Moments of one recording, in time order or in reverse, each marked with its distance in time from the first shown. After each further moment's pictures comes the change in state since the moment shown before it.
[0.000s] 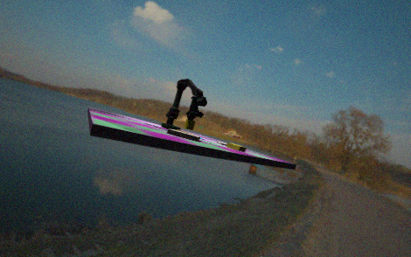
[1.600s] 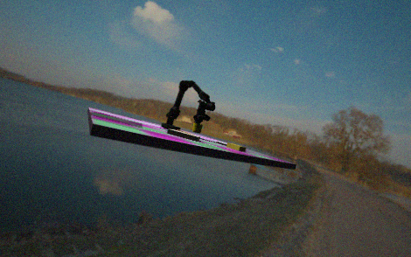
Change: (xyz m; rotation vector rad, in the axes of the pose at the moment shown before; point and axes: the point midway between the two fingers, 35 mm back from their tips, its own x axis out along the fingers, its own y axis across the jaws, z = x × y) arm 0.010 0.025 0.068 0.000 -0.006 0.000
